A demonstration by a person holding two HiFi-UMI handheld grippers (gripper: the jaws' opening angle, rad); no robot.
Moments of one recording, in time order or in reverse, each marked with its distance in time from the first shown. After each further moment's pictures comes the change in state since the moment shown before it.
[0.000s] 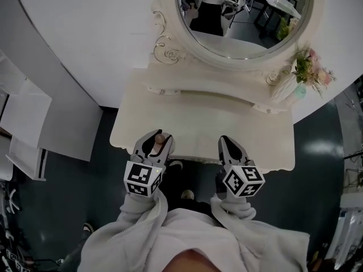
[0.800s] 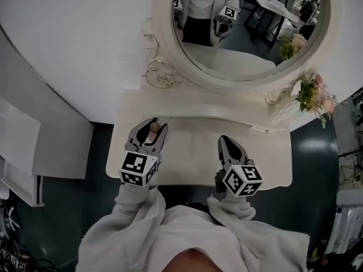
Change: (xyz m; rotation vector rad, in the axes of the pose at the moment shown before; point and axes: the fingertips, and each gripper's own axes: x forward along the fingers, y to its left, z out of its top) left arm 0.114 0.095 0.062 0.049 -0.045 -0.052; right arm 0.099 -0.029 0.055 -0.016 -0.011 -0.077
